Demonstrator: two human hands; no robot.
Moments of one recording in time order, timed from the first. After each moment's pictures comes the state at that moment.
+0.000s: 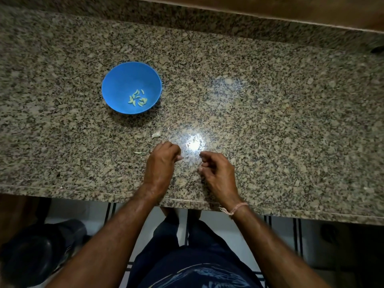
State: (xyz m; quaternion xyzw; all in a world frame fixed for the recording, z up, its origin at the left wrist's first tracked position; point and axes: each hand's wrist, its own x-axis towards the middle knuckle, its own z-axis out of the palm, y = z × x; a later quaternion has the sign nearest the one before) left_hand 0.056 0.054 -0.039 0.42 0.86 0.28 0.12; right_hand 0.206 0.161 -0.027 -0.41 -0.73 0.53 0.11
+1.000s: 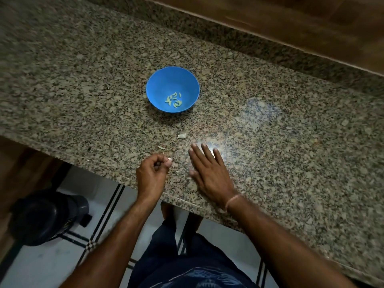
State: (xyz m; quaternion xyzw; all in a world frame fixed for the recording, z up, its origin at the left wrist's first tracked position) left_hand 0.073 -0.006 -0.017 0.00 0.85 0.50 0.18; right_hand 0.165 0.173 -0.055 -0.05 -0.98 0.18 -0.09
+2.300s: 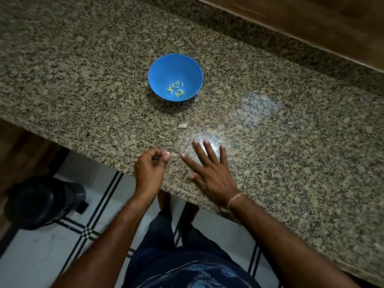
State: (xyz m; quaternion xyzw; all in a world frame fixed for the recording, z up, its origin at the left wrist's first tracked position) left_hand 0.087 -0.013 -0.018 -0.03 0.84 0.52 0.18; right_hand 0.184 0.171 -0.051 0.00 -0.98 0.13 -0.12
